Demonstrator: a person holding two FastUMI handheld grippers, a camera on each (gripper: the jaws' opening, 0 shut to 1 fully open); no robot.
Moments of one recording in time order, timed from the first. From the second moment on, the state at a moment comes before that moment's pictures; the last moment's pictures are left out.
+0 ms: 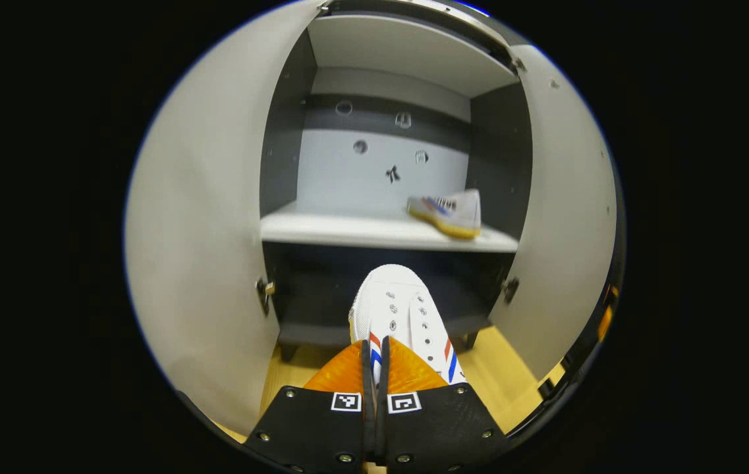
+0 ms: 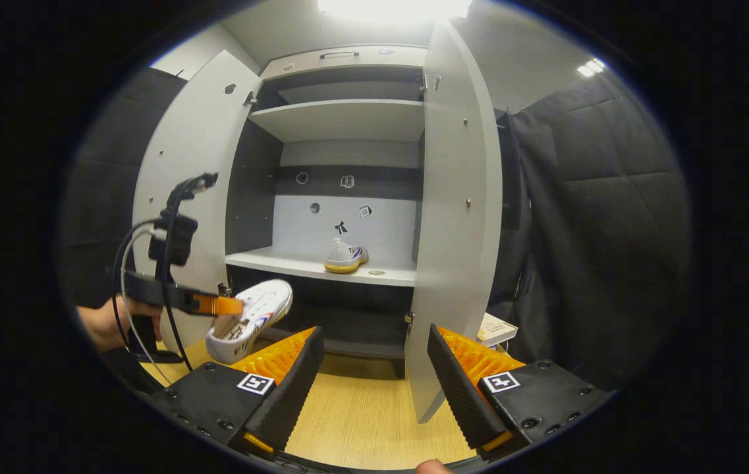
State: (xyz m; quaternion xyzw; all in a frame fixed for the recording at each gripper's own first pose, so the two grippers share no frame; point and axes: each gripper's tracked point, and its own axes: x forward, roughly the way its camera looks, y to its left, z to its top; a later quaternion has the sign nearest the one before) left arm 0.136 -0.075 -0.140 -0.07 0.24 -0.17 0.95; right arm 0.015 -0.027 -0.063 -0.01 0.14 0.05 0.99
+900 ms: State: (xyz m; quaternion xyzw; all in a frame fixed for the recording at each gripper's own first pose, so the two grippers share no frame) left arm 0.152 -0.070 -0.106 -0.08 0.14 -0.15 0.98; right arm -0.021 -0.065 -0.089 0.00 0.18 0.02 0.98
